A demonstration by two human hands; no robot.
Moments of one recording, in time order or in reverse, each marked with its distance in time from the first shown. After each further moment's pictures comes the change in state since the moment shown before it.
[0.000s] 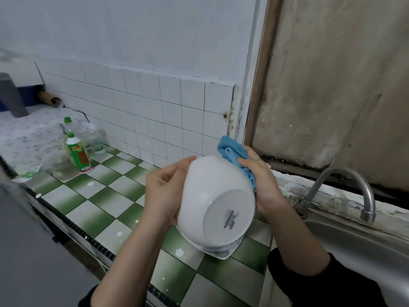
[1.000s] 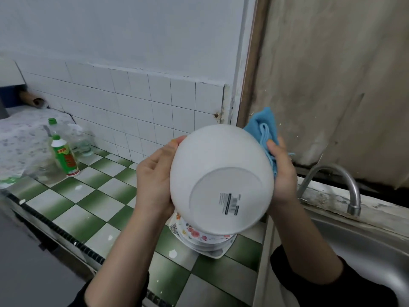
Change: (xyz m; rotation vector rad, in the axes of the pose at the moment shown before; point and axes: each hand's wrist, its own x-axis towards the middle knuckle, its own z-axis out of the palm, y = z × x) left_hand -0.002 0.025 0.014 -0.260 -0.073 0.035; right_hand -0.022 -0.032 -0.004 0.366 0.132 -0.211
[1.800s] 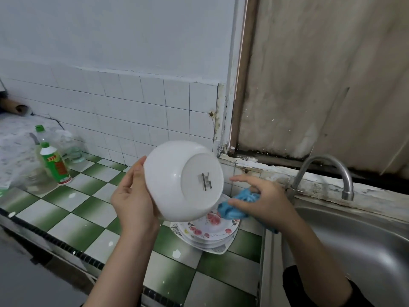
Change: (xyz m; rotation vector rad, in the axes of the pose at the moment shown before) left_hand 0.009 -0.023 -0.056 -0.048 0.342 0.040; right_hand -0.049 0.010 -0.019 -1.392 -0.157 0.205
